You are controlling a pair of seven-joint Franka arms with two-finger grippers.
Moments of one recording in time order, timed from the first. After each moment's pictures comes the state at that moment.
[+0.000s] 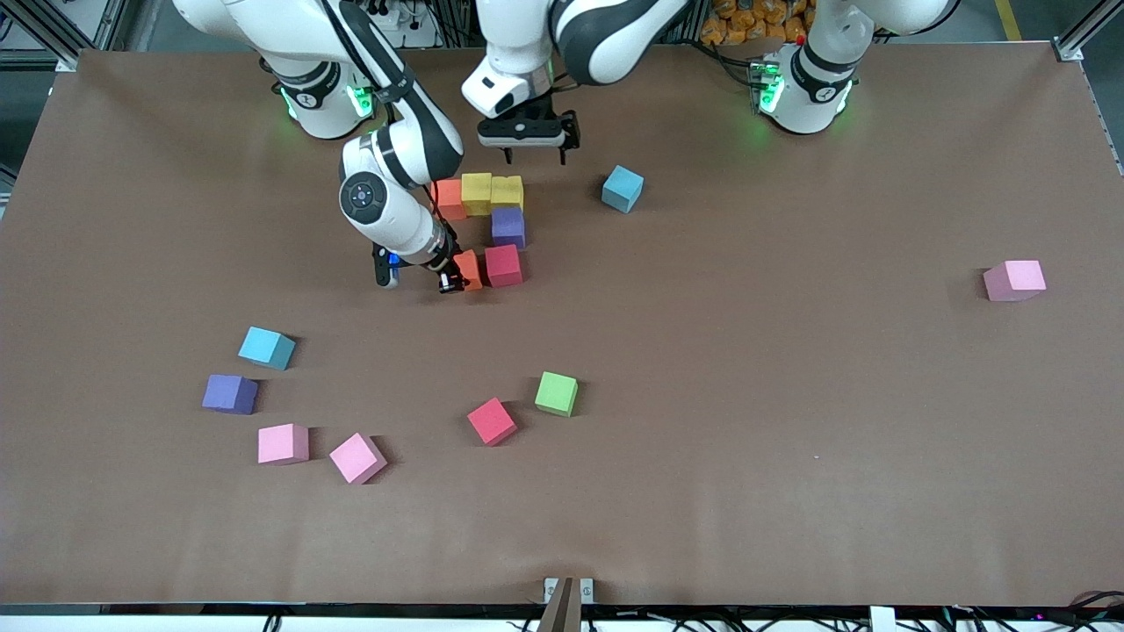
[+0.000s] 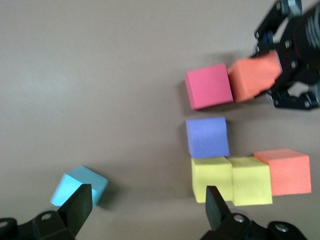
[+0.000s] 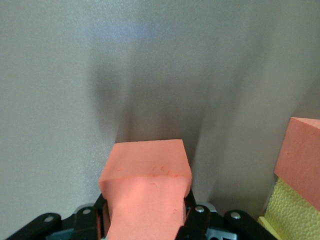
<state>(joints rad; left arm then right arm) -0.90 0.27 -0.24 -1.81 0.20 2.09 -1.14 0.58 0.31 0.03 -2.31 0.42 2.59 1.66</state>
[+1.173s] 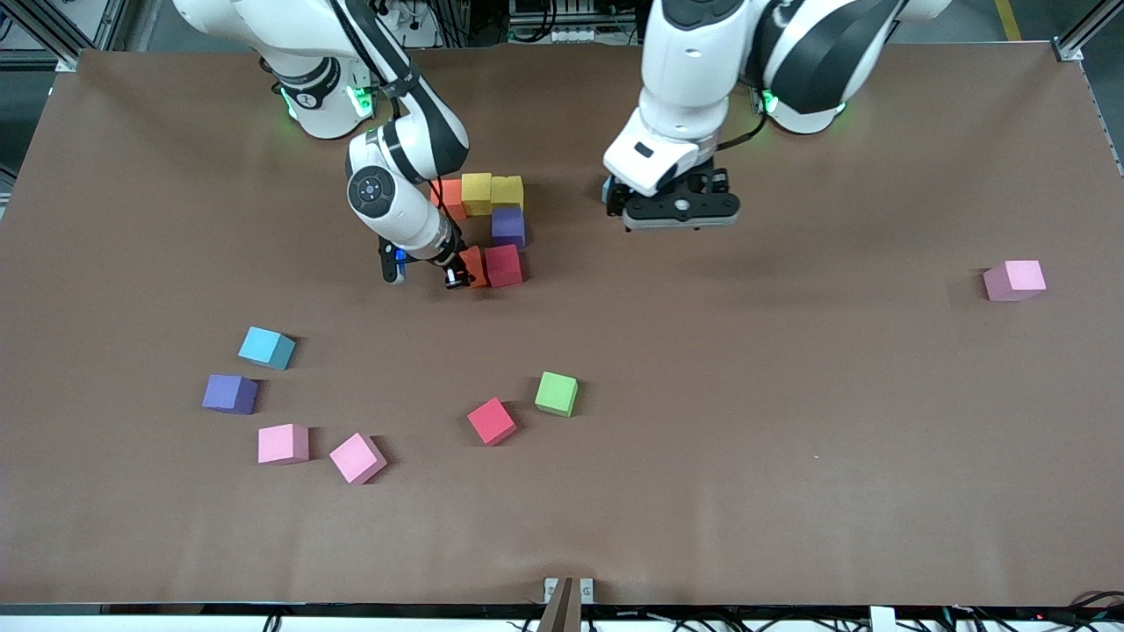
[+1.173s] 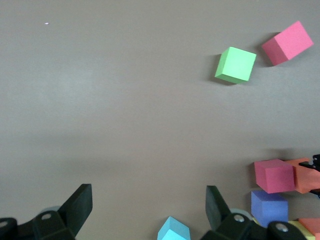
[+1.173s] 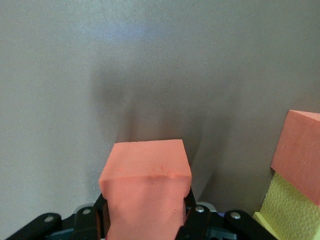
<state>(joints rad) -0.49 0.15 -0.23 -1.65 0.11 1.84 -0.76 0.60 0.31 0.03 -2.32 0.42 2.60 1.66</state>
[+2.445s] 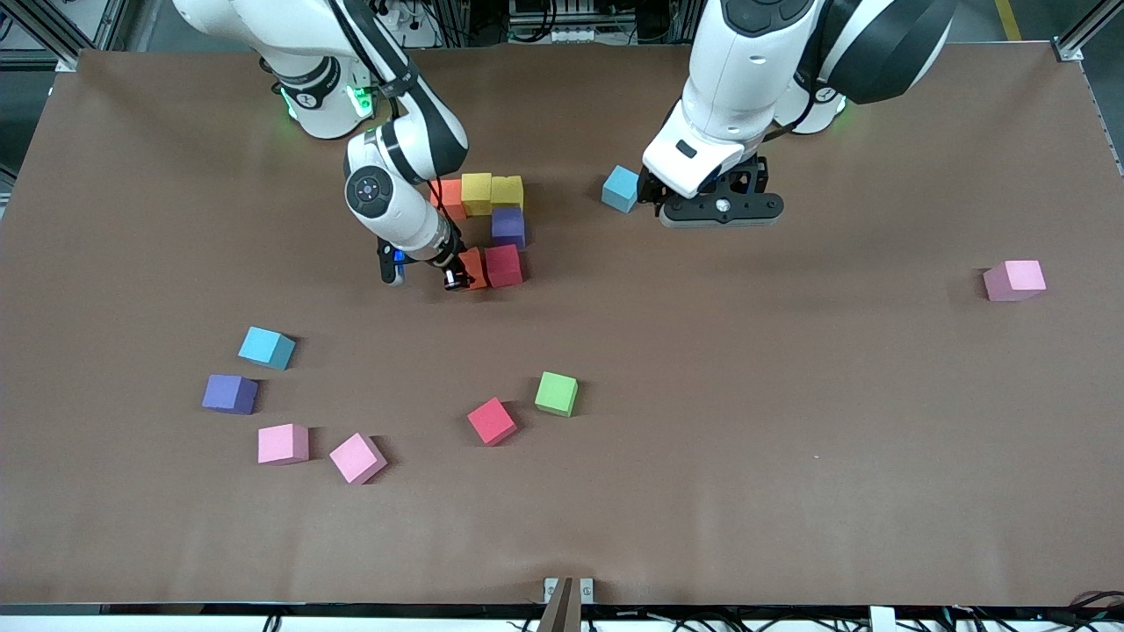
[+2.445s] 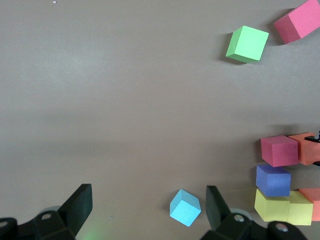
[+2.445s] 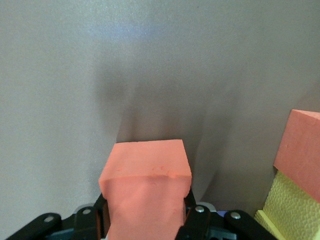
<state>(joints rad) -0.44 0.15 -0.23 -1.57 0.03 1.67 -0.67 0.60 0.31 0.03 -2.31 0.42 2.60 1.66</state>
